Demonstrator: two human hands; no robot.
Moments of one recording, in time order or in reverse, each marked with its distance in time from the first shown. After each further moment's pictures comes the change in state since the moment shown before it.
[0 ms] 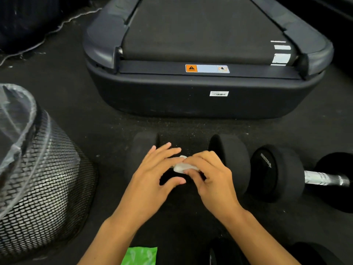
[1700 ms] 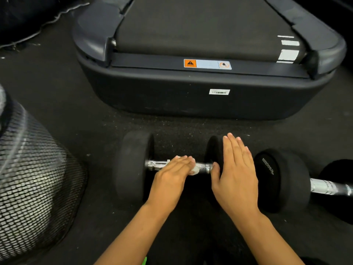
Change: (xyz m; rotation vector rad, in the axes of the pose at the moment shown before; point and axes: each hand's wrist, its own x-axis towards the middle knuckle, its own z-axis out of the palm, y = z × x) left_hand 0.019 -0.037 0.097 0.173 0.027 0.076; right_hand -0.002 0.050 -0.013 -0.634 0.005 0.312
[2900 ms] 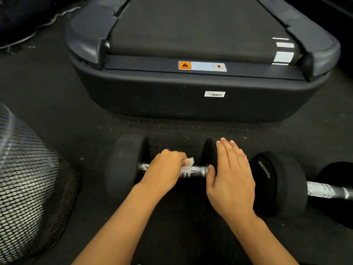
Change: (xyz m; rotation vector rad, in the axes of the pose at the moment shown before) left_hand 0.050 0.005 -0.024 0.123 -0.395 -0.326; right_hand 0.004 0.003 0.006 -0.045 -0.007 -0.012
